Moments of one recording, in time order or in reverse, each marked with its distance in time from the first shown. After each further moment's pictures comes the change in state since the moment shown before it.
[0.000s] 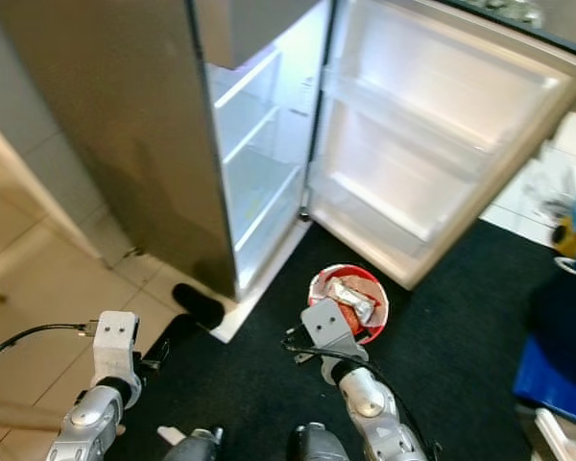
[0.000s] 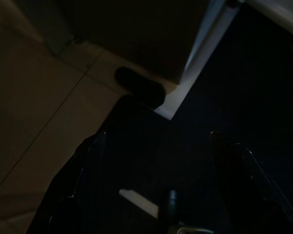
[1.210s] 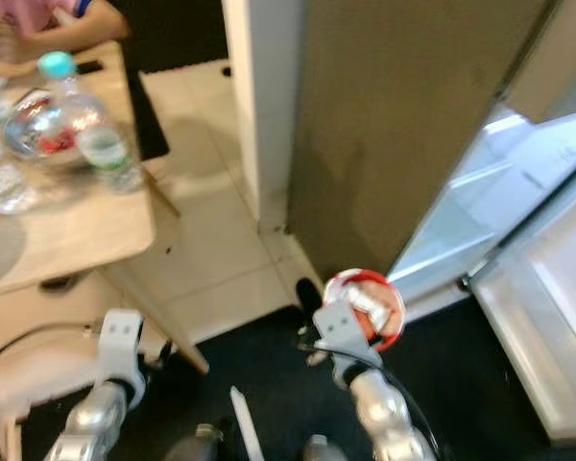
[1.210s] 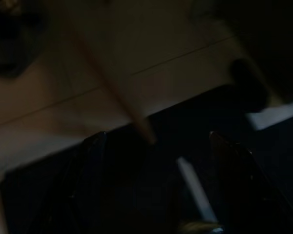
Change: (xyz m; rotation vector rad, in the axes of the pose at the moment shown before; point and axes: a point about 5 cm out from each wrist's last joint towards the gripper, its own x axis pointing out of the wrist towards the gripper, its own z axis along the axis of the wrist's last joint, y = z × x) left arm 0.001 0.005 -0.002 0.011 0.020 0.024; right arm 0.000 -0.005 -0.001 0.019 0.020 -0.046
